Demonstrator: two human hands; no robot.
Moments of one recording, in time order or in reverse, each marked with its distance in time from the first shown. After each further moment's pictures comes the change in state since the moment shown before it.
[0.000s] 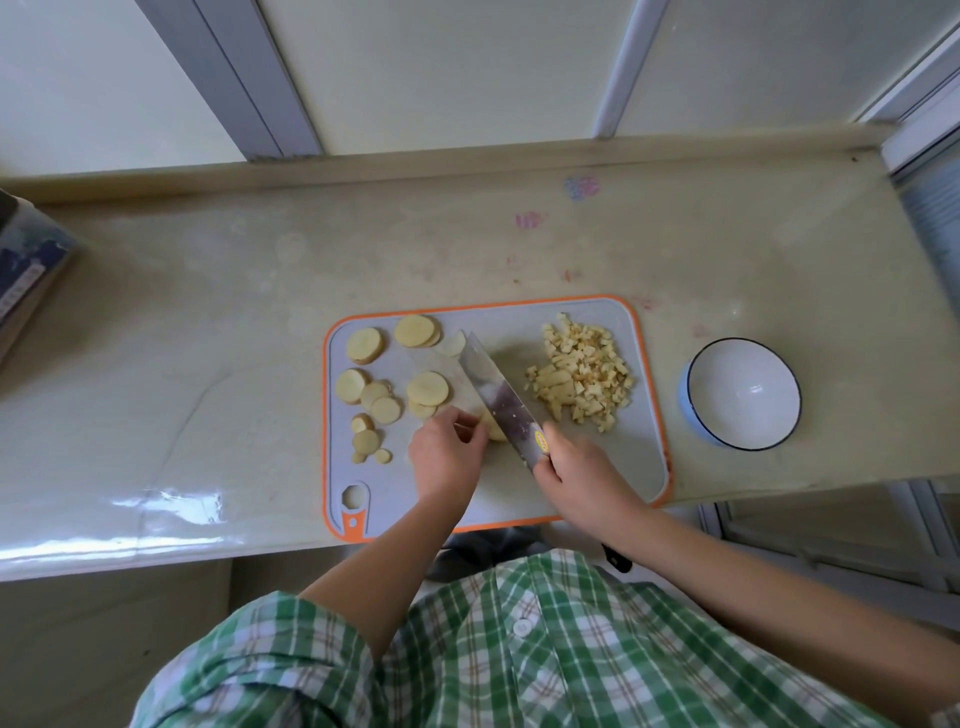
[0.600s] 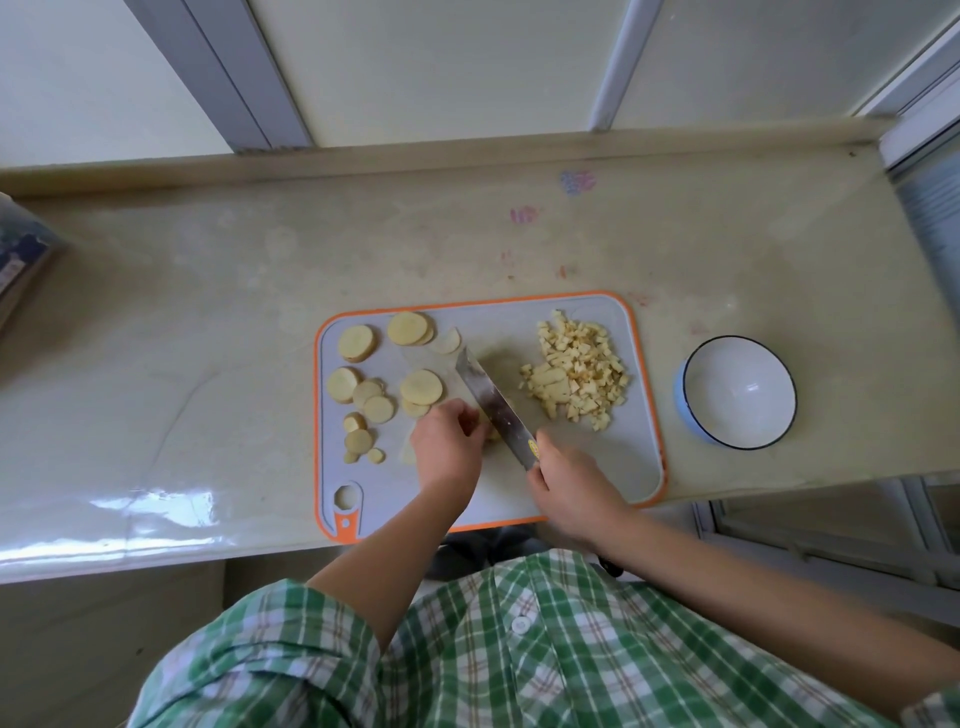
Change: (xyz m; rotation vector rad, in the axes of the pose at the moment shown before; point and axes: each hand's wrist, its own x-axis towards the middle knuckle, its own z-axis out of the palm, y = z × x) left_hand 0.006 0.008 0.006 0.050 0.003 0.023; right_hand 0.002 0.003 0.013 -0.088 -0.092 0.060
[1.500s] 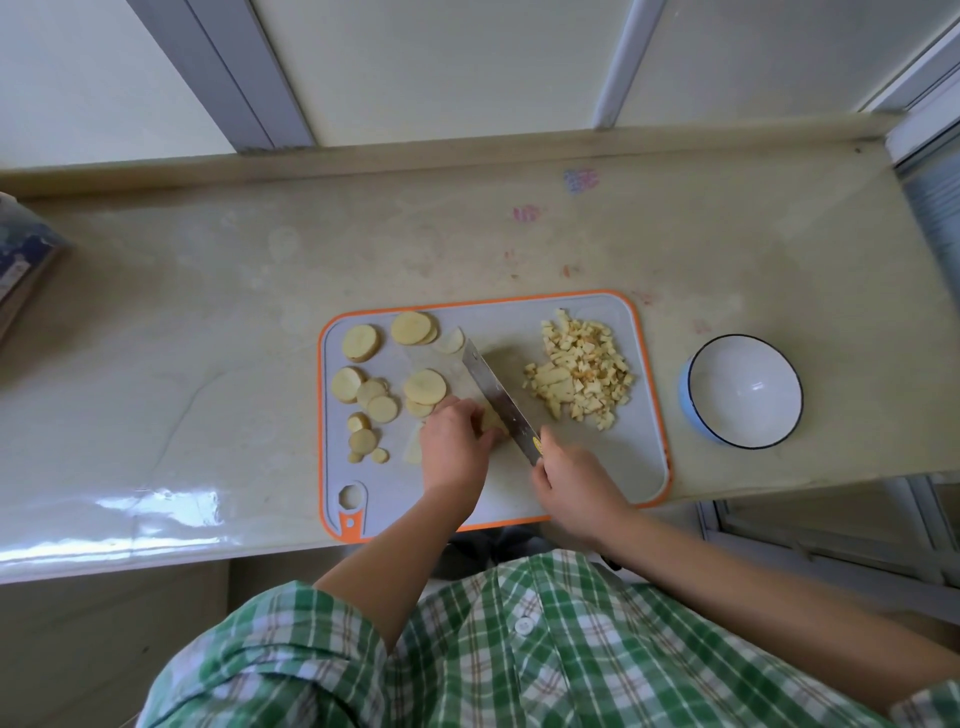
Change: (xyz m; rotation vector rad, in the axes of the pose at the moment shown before) left_hand 0.002 -0.003 0.001 0.134 -0.034 0.168; right_hand 0.003 0.003 0.004 0.006 0.052 -0.002
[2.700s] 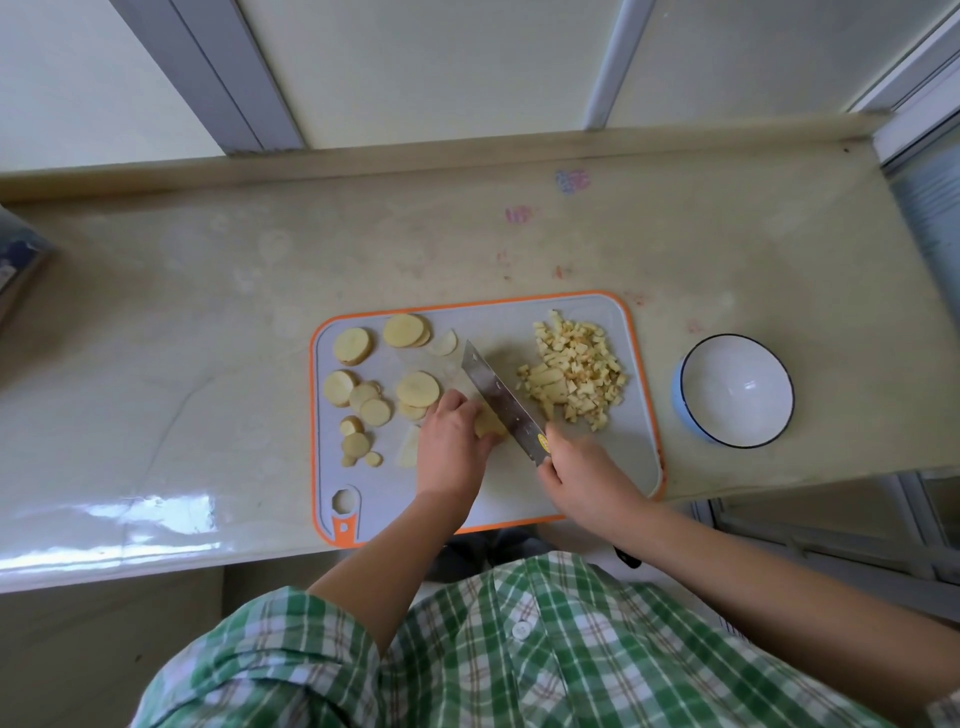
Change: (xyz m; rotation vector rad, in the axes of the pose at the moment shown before) left_hand 0.002 -0.003 0.002 0.137 0.006 0.195; right_hand -0.001 0.009 -0.018 0.030 -0.003 -0.033
